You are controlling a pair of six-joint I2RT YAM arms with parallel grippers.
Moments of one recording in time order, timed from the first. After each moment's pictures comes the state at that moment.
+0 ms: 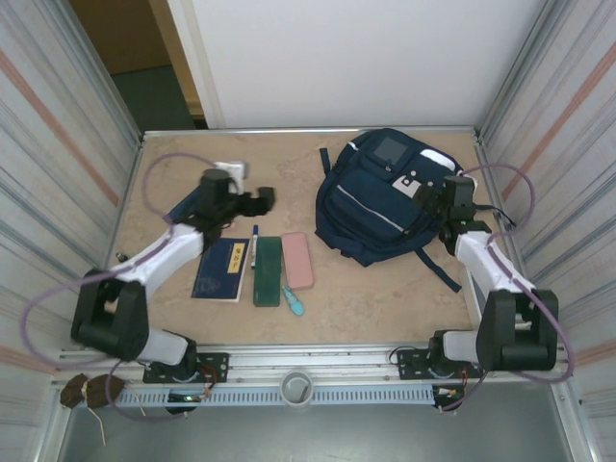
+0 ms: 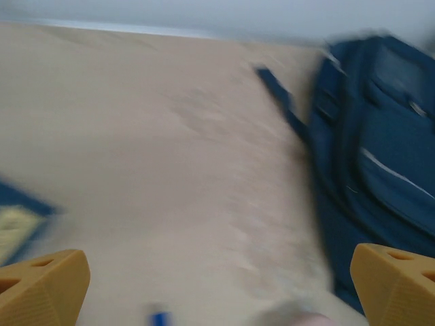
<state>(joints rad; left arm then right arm) -0.38 1.47 0.95 -0.03 0.10 -0.27 -0.01 1.33 0.80 -0.19 0.15 0.46</state>
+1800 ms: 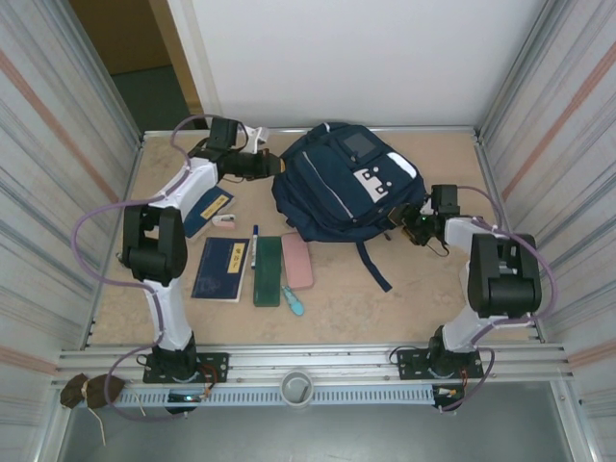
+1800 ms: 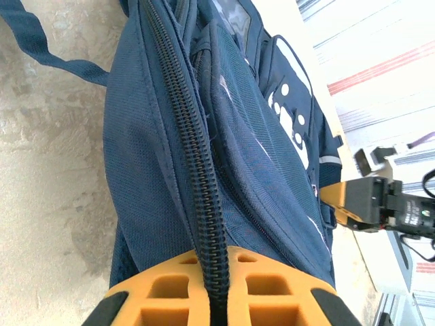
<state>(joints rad) -0.22 1.98 1.64 -0.45 0.74 -0.28 -0.02 1.66 0.81 -0.11 -0.44 0.76</state>
